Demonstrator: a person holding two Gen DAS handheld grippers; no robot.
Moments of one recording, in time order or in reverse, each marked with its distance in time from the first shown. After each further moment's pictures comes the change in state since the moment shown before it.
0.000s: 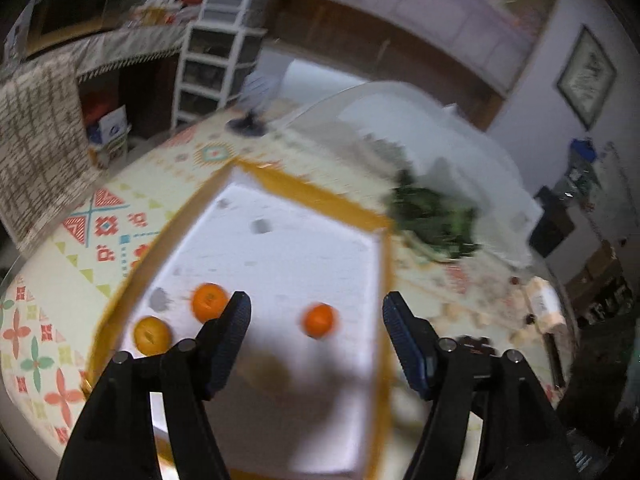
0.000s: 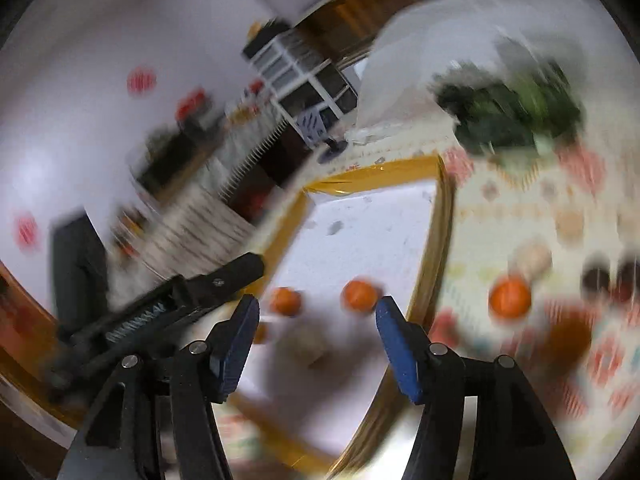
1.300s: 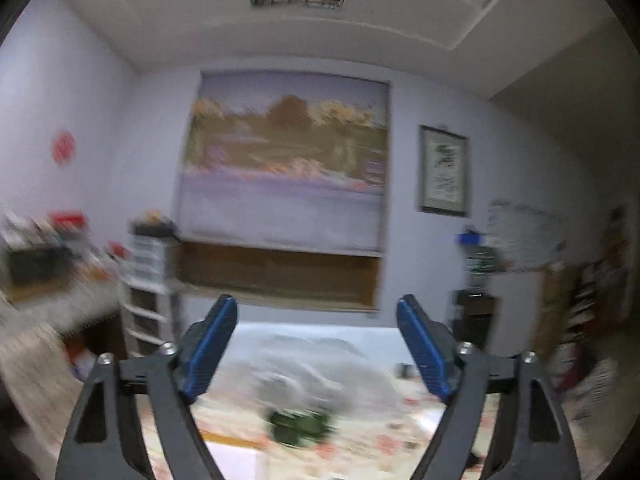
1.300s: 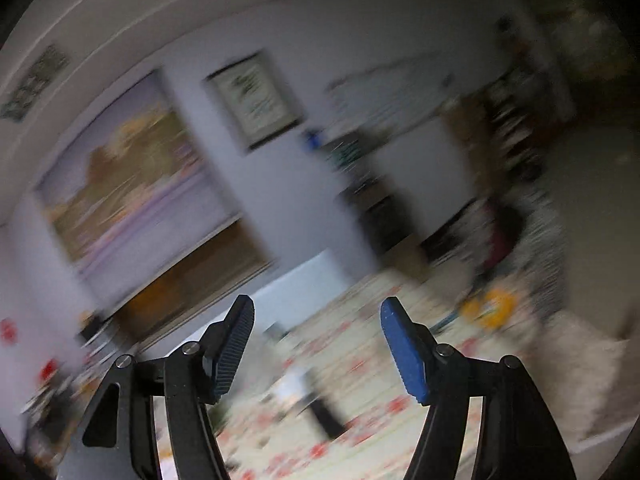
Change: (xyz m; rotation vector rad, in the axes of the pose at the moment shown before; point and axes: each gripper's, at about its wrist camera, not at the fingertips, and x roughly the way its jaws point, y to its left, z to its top) left arm -0.400 -0.261 0.078 0.393 -0.725 -0.093; right arm -0.802 0.138 0.028 0.118 -0.993 -1.018
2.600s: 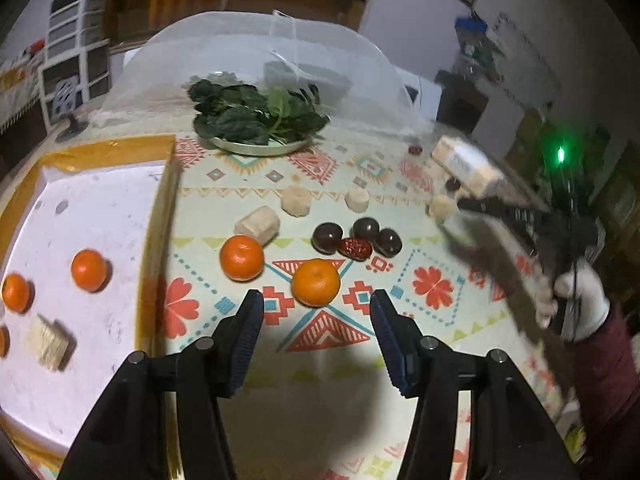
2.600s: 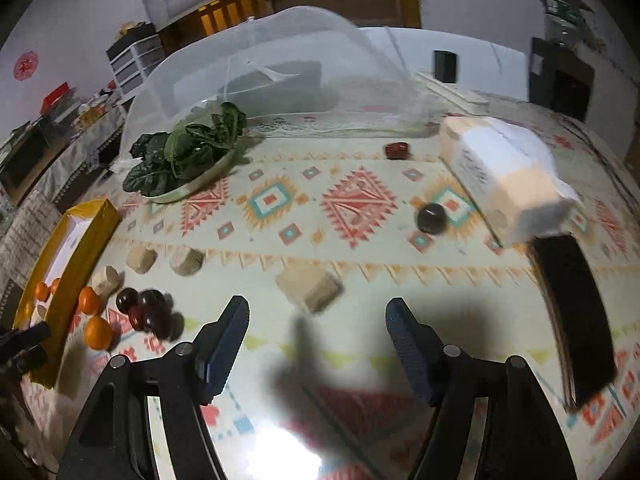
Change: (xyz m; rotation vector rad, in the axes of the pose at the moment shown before) left arm 0.215 0.015 -0.465 -0.064 0.857 -0.306; right arm 0.387 0.267 -0.540 -0.599 0.712 0.457
